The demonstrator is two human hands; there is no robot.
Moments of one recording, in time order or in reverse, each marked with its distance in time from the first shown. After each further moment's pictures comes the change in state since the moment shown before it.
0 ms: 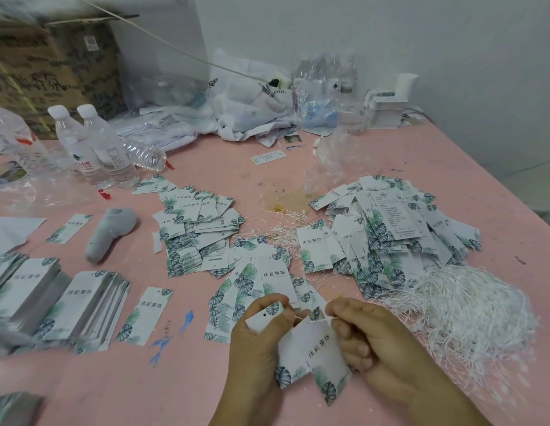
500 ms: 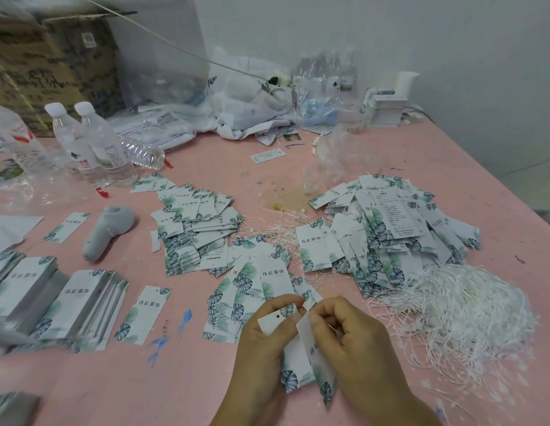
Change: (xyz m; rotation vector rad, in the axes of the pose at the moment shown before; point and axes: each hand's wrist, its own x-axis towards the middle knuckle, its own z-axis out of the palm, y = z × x) left_hand -0.006 -0.001 0.005 0.032 -0.115 -0.034; right_hand -0.009 0.025 0.019 -1.092 0.256 -0.757
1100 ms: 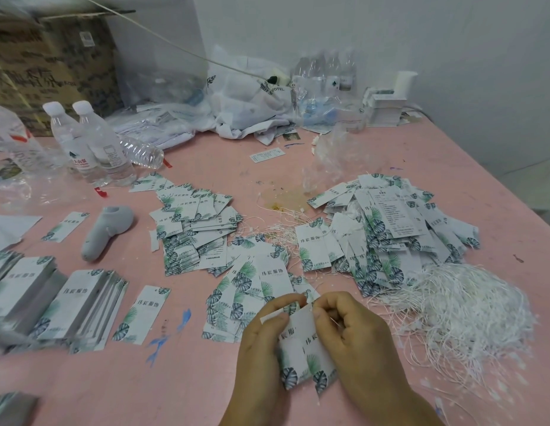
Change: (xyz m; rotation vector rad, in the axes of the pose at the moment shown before) left_hand 0.000 -0.009 0.000 -0.024 0.011 0.023; right_hand 0.003 -0.002 -0.001 -0.042 0.045 0.009
